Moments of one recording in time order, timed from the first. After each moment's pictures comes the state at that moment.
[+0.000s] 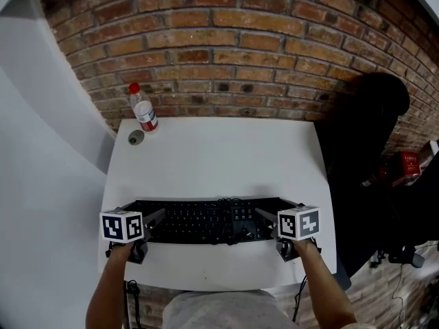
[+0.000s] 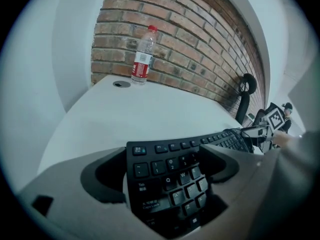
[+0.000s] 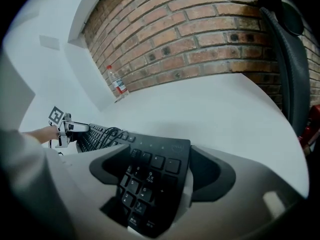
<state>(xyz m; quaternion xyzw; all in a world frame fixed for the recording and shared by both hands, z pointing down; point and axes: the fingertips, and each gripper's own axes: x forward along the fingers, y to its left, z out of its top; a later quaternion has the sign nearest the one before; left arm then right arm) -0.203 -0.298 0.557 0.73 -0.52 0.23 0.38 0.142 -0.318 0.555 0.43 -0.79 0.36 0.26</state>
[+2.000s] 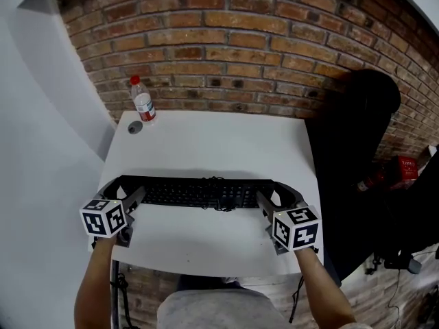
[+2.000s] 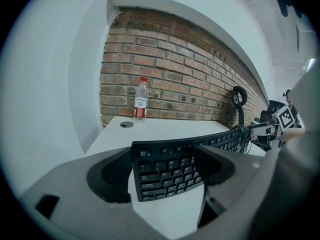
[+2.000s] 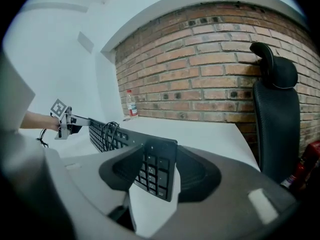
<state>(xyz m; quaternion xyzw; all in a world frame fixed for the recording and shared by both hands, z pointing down) -0.200 -0.281 0.471 0.76 -0.59 0.14 0.22 0.167 -0.300 0.461 0.47 -0.85 0.17 0.18</state>
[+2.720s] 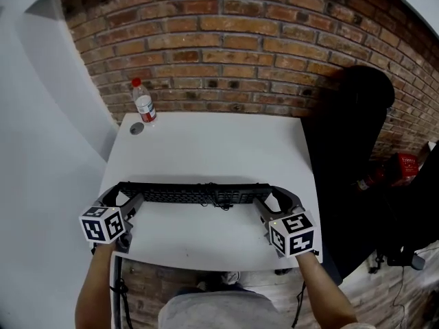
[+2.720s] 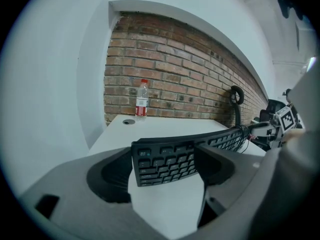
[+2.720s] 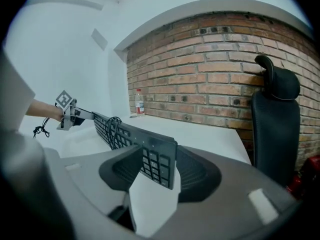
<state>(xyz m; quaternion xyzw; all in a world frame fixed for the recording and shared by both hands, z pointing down) -0.198 -0.240 0.469 0.76 -0.60 0.14 0.23 0.170 -0.260 0.458 0.45 -0.87 0.12 0.19</state>
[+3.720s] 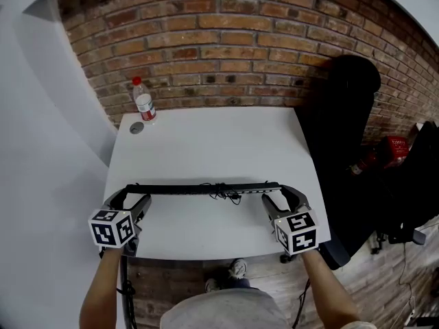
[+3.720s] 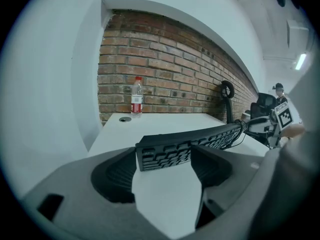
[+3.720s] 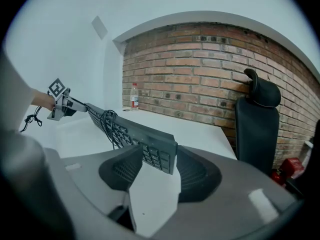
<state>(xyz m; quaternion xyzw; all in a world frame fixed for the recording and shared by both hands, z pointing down) -0.208 -0.215 0.472 0.78 -0.56 0.18 0.21 0.167 -0.212 0.463 0.51 -0.82 0.10 0.23</state>
